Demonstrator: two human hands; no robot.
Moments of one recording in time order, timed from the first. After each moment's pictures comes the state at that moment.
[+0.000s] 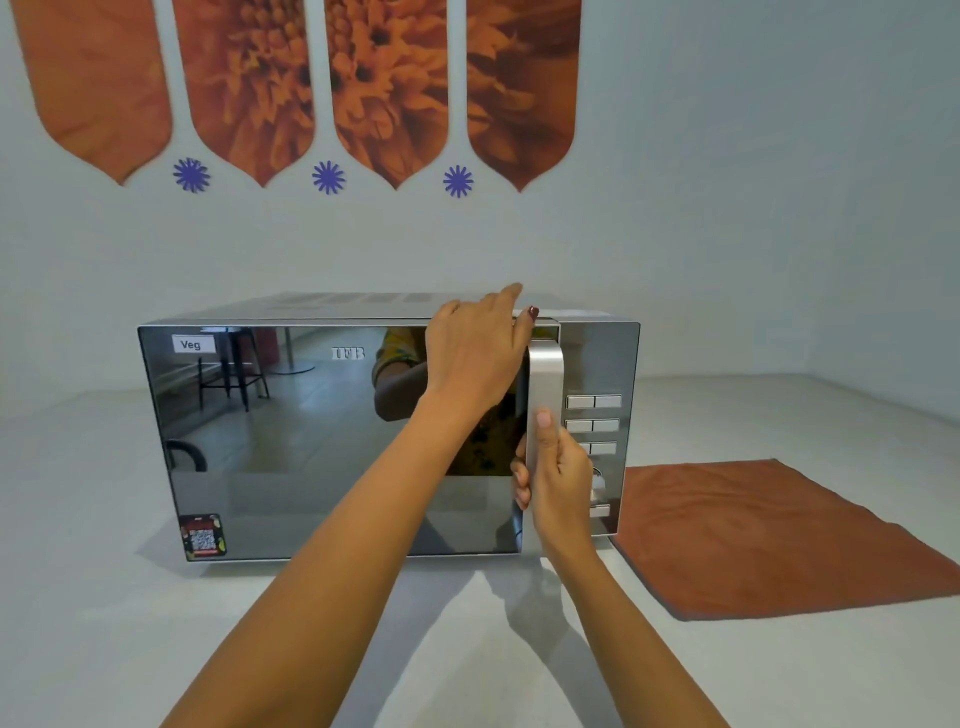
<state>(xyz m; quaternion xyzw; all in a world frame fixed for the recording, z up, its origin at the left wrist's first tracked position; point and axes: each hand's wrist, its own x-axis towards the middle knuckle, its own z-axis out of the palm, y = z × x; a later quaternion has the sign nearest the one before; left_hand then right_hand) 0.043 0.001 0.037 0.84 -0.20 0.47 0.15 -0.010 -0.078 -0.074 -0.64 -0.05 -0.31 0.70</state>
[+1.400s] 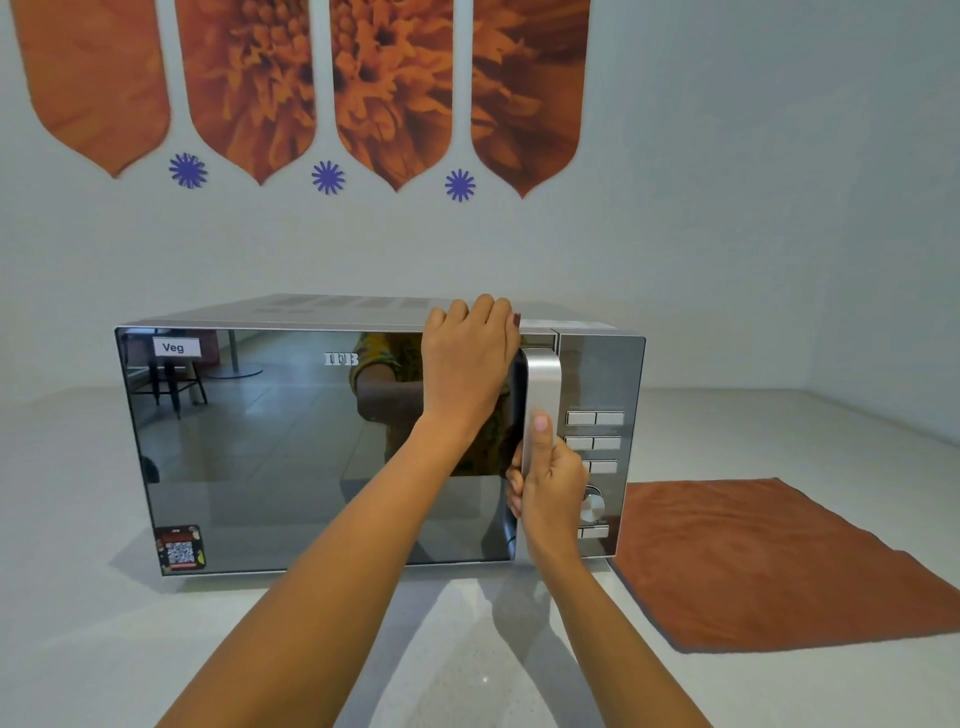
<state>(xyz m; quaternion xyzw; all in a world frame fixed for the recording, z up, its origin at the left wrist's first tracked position) 0.087 -0.004 0.021 0.74 -0.14 0.65 0.06 0.022 -0.081 -0.077 -0.63 -0.02 -0.36 0.68</state>
